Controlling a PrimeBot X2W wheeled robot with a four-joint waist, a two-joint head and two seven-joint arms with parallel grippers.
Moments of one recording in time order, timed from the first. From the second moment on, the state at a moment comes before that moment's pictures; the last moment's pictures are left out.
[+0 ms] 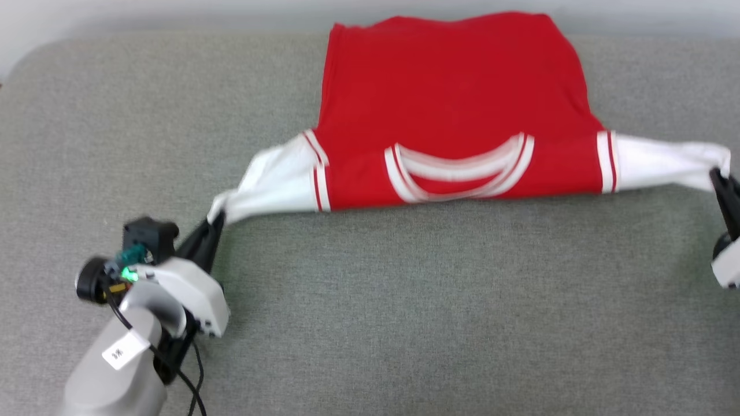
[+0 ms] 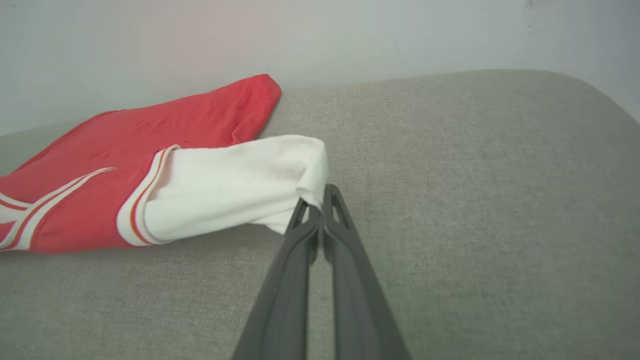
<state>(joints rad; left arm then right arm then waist) -0.51 0.40 -0.41 0.59 -0.49 -0.10 -0.21 -0.54 -0.58 0.26 0.62 0.79 0.13 -0.10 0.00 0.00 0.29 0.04</state>
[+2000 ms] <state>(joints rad) -0.02 0.64 -0.61 -0.25 -0.63 0.07 0.44 -0.23 -0.79 0.04 0.13 1.00 0.13 0.63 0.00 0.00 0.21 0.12</state>
